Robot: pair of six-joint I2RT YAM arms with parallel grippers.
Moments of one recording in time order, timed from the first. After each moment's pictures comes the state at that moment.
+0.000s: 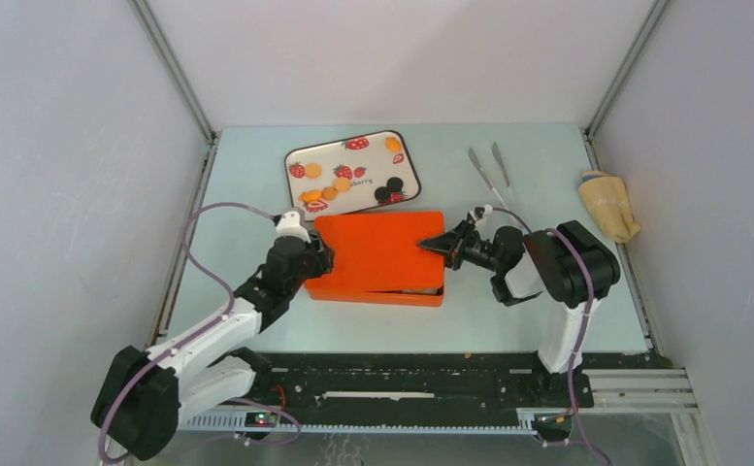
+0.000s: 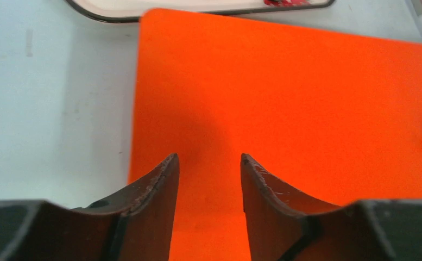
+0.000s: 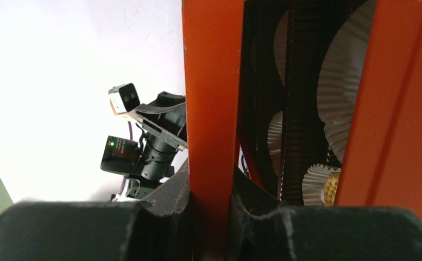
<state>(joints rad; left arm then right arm) -0.51 0.98 0.42 0.07 -0.26 -0.52 0.29 1.91 0.45 1.39 -0.77 1.55</state>
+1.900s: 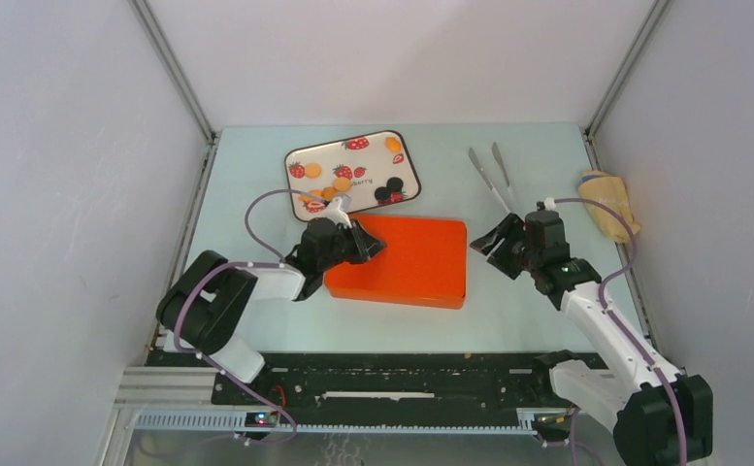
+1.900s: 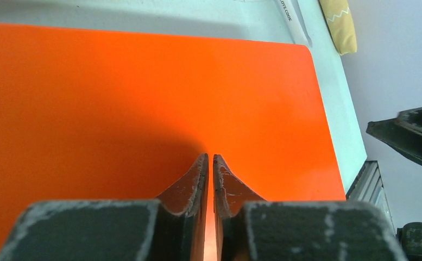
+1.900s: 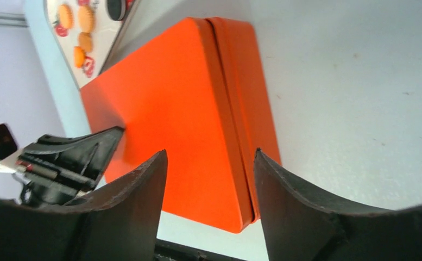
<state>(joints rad) -0.54 1.59 0.55 0.67 0.24 -0.71 0.24 0.96 0.65 -0.36 -0.12 0.91</state>
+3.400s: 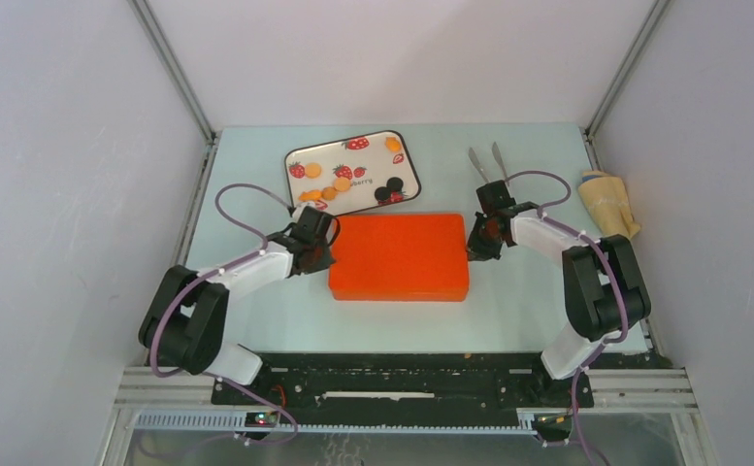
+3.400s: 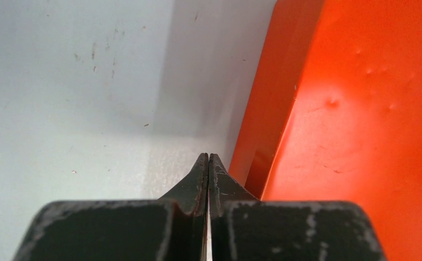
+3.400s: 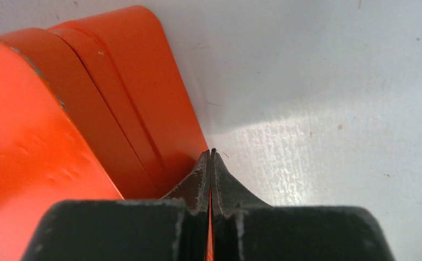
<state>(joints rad) -0.47 1.46 0.77 -0.33 -0.24 -0.68 0.31 1.67 1.00 -0.49 -0.06 0.67</state>
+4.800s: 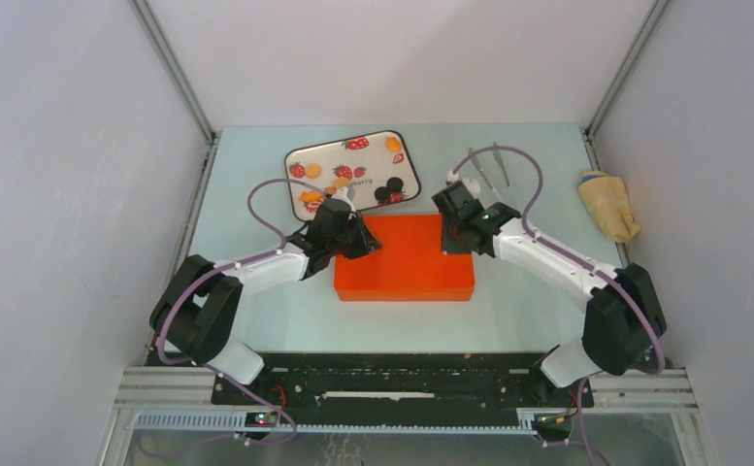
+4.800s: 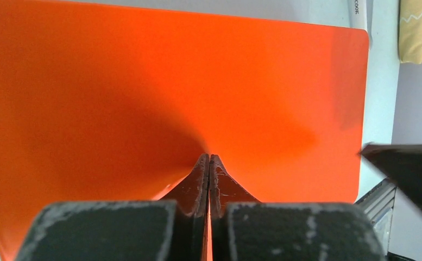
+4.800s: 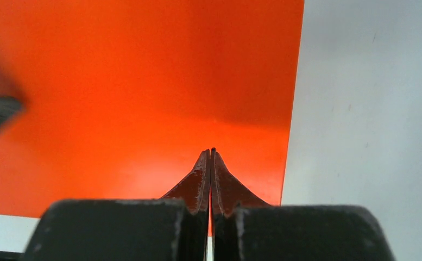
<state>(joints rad) -0.58 1.53 0.79 0.08 0.10 -0.77 0.64 1.48 1.19 -0.67 0.29 0.56</state>
